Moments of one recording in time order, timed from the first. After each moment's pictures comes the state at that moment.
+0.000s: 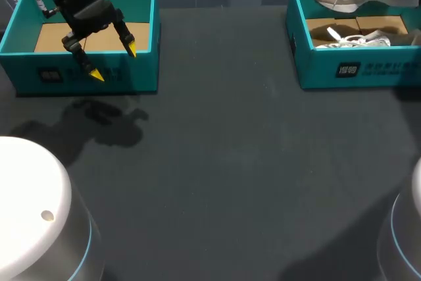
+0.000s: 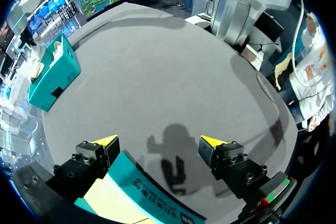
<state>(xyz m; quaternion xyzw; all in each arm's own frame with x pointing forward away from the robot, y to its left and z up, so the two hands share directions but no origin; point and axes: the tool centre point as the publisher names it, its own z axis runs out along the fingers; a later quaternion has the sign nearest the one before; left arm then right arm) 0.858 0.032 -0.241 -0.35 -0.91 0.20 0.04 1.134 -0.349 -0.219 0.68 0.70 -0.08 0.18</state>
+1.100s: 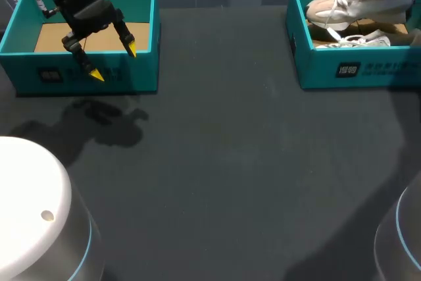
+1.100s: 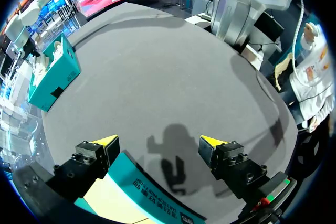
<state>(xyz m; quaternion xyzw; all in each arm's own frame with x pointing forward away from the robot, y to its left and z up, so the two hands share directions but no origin) 0.858 0.032 -0.241 -0.35 -0.91 0.20 0.04 1.156 -0.344 -0.284 0.66 0.72 -0.11 0.18</state>
